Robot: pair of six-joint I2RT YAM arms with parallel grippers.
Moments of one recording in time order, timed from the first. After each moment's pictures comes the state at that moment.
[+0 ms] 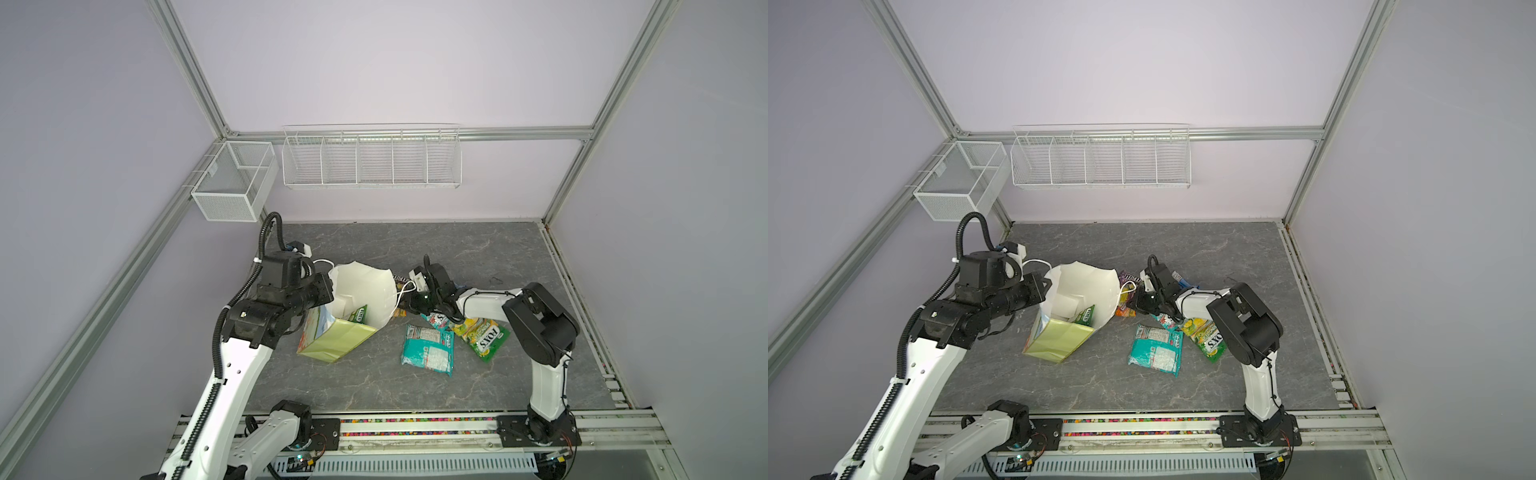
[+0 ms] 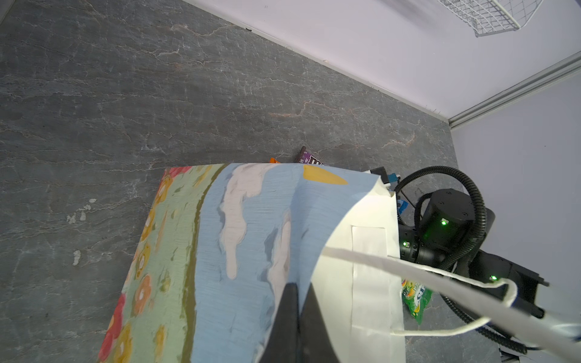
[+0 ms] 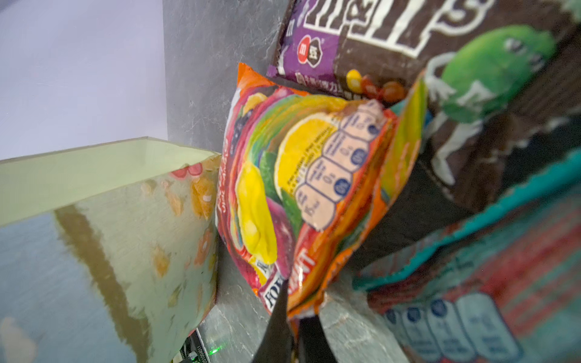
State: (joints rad) left arm -0.29 0.98 1.19 -0.89 0.14 -0.49; right arm 0.66 1.97 1.09 0.14 -0.48 0.88
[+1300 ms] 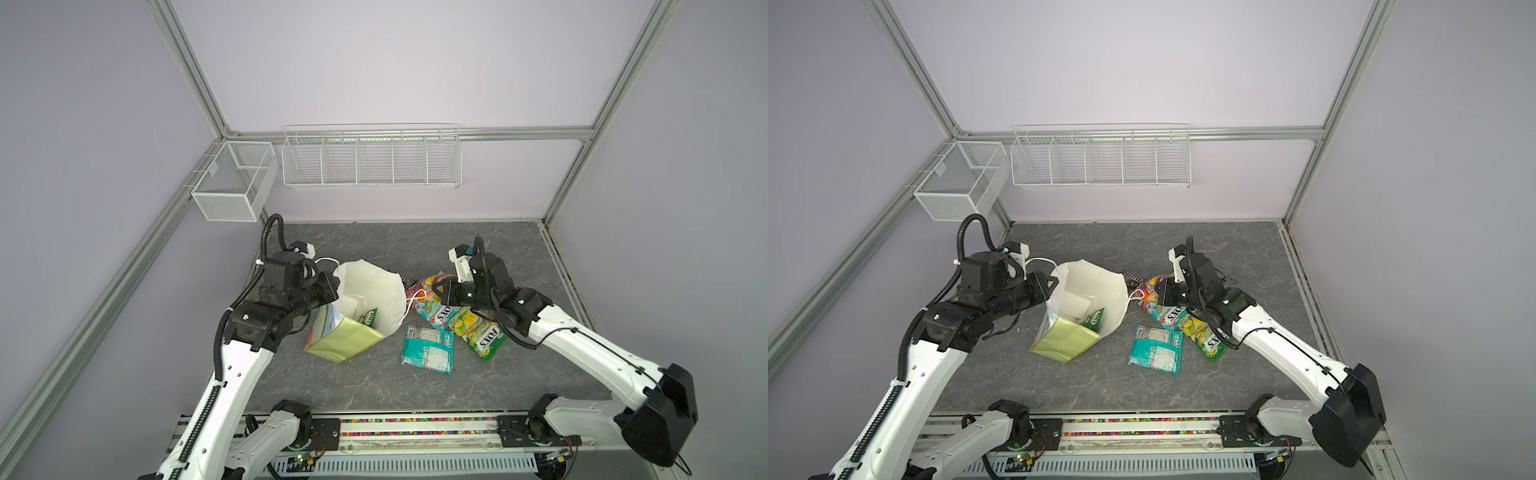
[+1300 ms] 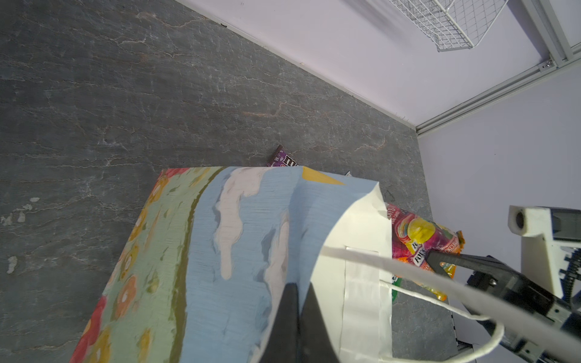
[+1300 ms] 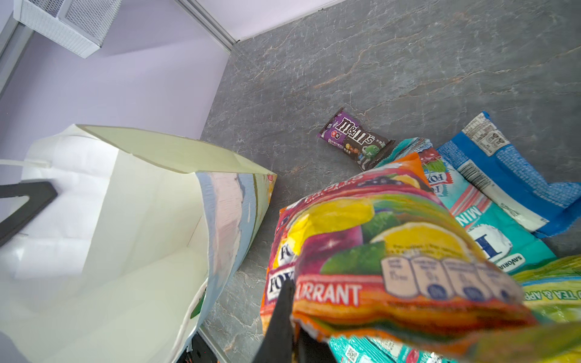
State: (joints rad) left arm -0.33 0.96 1.17 -0.82 0.17 -0.59; right arm 0.68 1.24 1.03 -0.39 -0.17 0.63
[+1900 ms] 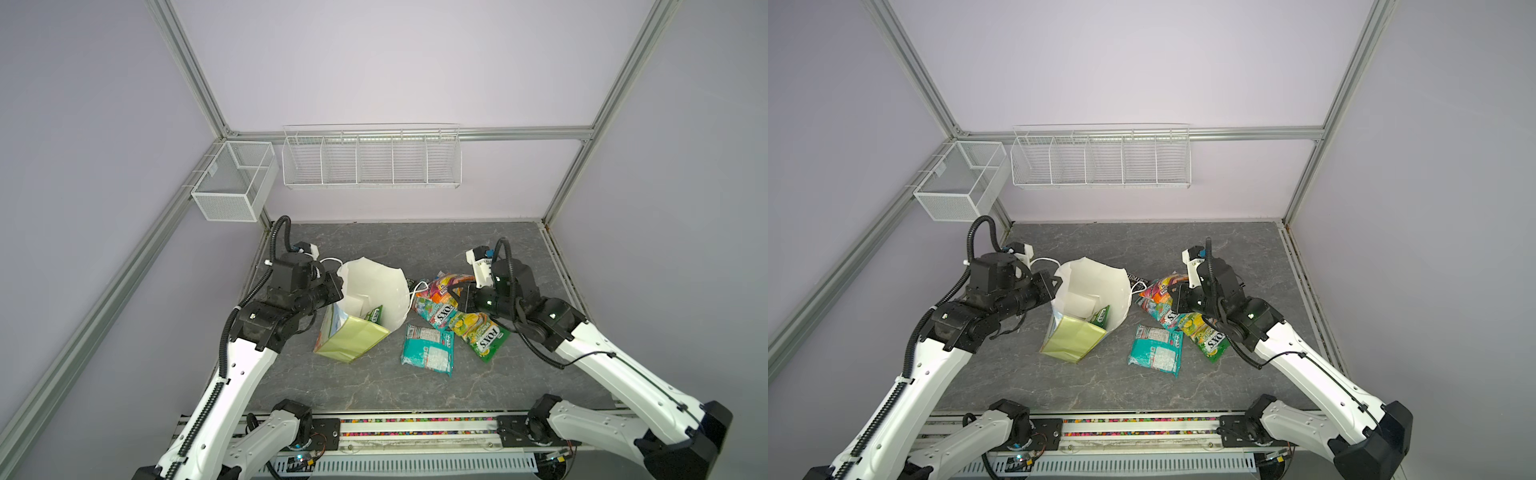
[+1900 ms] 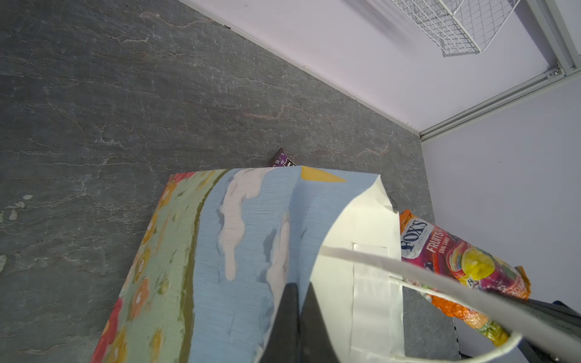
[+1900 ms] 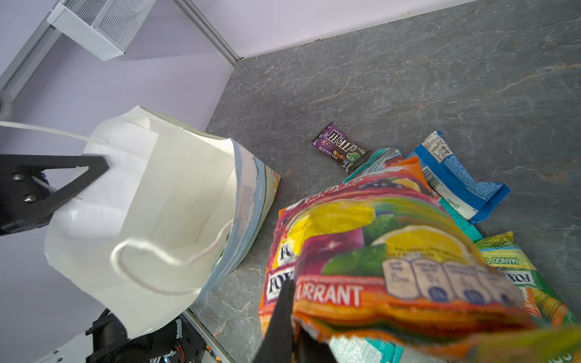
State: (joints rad) left arm -0.38 0.97 1.14 -0.78 0.10 -0.64; right arm 0.68 1.07 1.03 -0.52 -0.11 0.57
